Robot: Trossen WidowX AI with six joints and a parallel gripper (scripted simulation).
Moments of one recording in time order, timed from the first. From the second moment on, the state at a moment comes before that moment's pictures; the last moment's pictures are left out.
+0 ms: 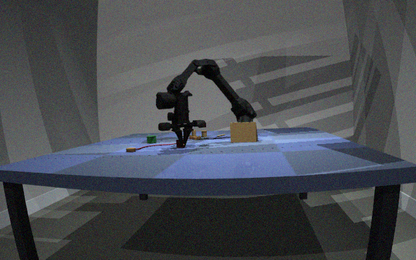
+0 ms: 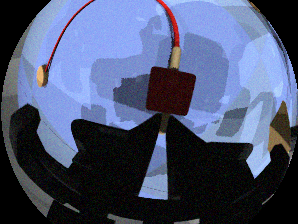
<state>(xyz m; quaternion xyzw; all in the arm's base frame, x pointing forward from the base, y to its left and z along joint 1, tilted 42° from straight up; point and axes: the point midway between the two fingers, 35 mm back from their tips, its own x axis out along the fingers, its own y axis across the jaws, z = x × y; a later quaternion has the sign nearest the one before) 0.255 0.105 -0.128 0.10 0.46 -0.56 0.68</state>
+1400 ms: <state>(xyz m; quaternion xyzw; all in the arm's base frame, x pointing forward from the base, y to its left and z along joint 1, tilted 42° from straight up) 0.235 0.133 -0.149 0.10 0.45 -0.56 0.68</state>
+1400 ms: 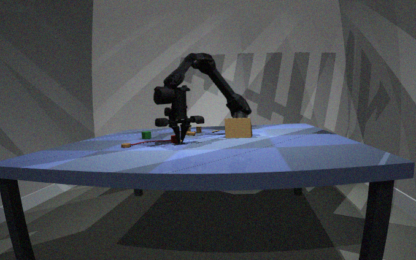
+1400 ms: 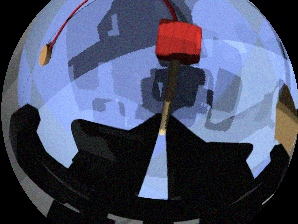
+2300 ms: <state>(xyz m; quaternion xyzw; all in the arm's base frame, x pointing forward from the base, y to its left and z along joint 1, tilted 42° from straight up) 0.215 0.154 -0.164 0.09 0.46 -0.55 0.69</state>
